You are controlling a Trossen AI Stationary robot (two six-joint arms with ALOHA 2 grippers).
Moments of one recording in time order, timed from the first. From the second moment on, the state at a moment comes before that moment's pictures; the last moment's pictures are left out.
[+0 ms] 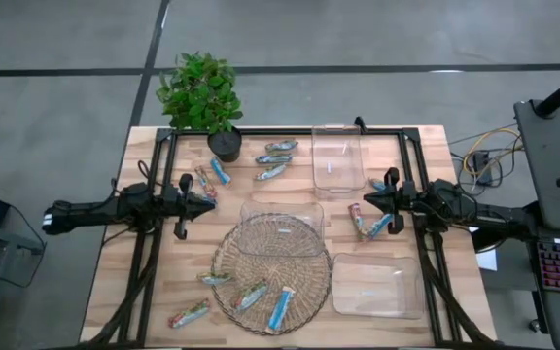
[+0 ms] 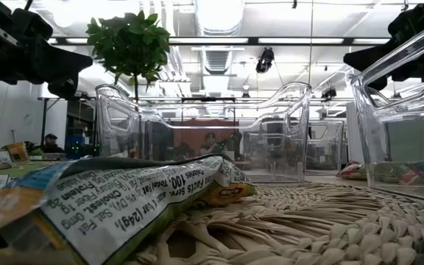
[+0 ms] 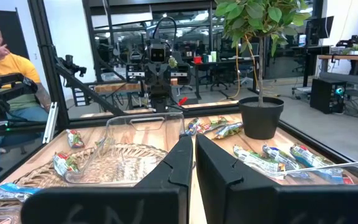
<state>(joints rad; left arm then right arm) 0.06 0.00 0.01 0.03 0.06 -0.09 -0.15 0.00 0.01 0.08 -0.08 0.11</state>
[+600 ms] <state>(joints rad) 0.06 0.00 0.01 0.03 0.06 -0.09 -0.15 0.00 0.01 0.08 -0.08 0.11</state>
